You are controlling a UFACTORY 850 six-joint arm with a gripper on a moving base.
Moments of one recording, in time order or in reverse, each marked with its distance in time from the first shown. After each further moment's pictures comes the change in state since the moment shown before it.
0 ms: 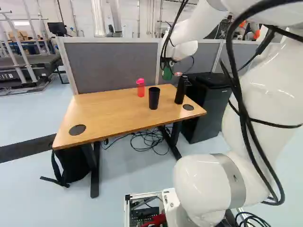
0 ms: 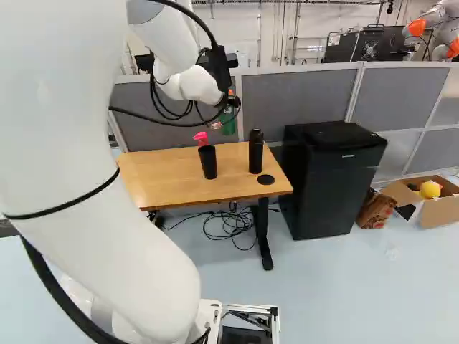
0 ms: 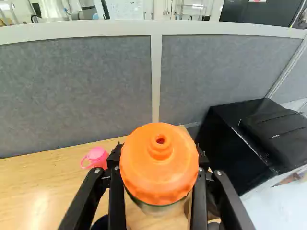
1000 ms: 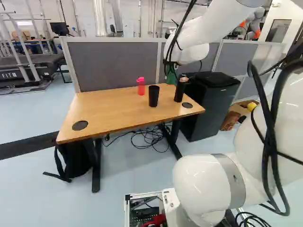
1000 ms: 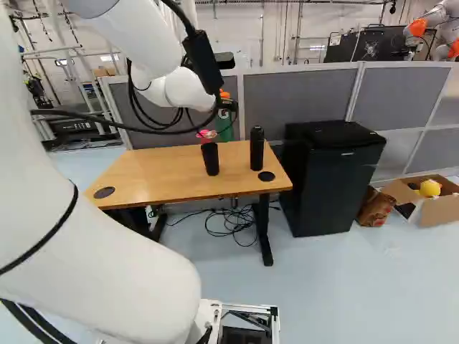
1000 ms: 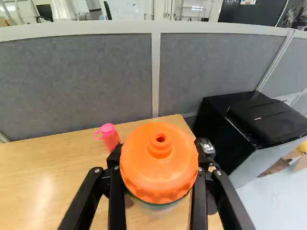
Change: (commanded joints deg) arm -0.5 11.7 11.1 0.0 0.0 0.0
